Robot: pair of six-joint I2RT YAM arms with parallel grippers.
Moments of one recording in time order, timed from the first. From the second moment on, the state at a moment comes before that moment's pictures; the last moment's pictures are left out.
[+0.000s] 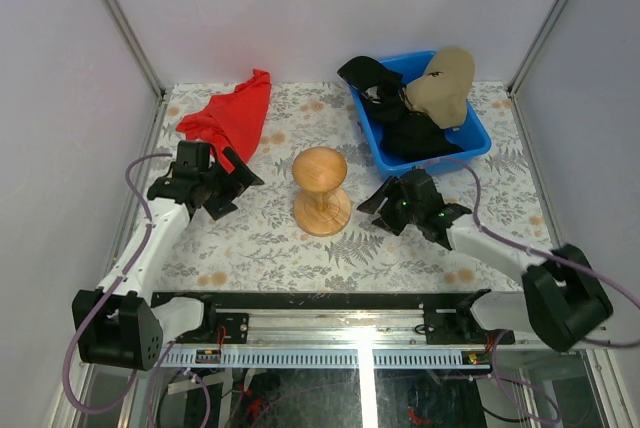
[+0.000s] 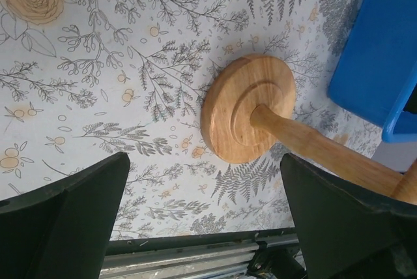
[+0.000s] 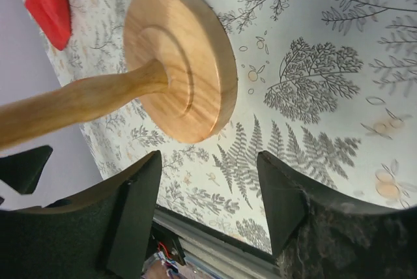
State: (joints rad) left arm -0.10 1.14 0.90 -0.64 0.22 -0.84; right arm 0.55 1.34 0.61 -0.03 -0.14 1.18
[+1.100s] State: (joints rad) left arm -0.08 1.31 1.08 -0.45 0.47 -0.85; right arm 0.07 2.07 2.08 -0.59 0.17 0.41
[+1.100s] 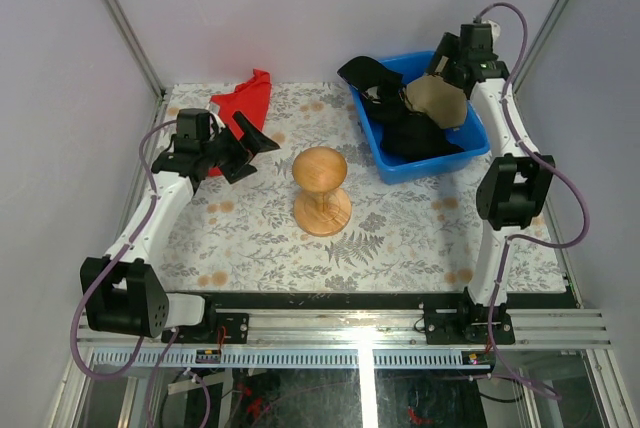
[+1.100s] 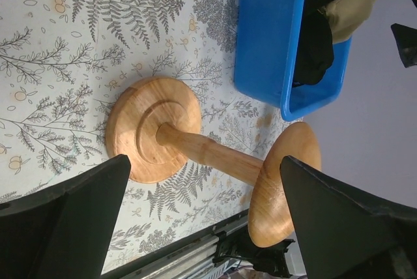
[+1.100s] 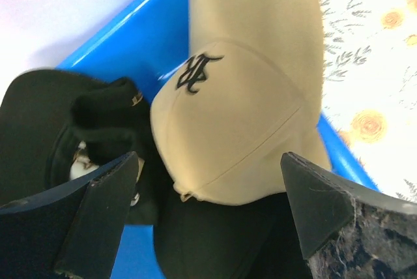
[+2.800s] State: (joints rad) left arm -0.07 1.42 1.12 -0.28 0.43 -0.85; right arm -0.20 2.42 2.14 -0.01 -0.42 0.64
